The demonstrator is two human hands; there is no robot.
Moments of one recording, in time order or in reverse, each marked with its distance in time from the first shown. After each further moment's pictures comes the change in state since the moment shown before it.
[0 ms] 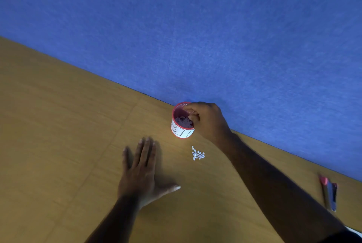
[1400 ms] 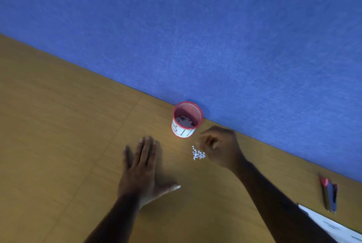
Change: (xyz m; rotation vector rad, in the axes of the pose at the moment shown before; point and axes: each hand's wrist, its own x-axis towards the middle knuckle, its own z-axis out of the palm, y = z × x) left_hand 0.000 0.004 -0.001 -0.021 0.018 0.005; right_hand -0.071 0.050 0.019 0.363 0.134 -0.040
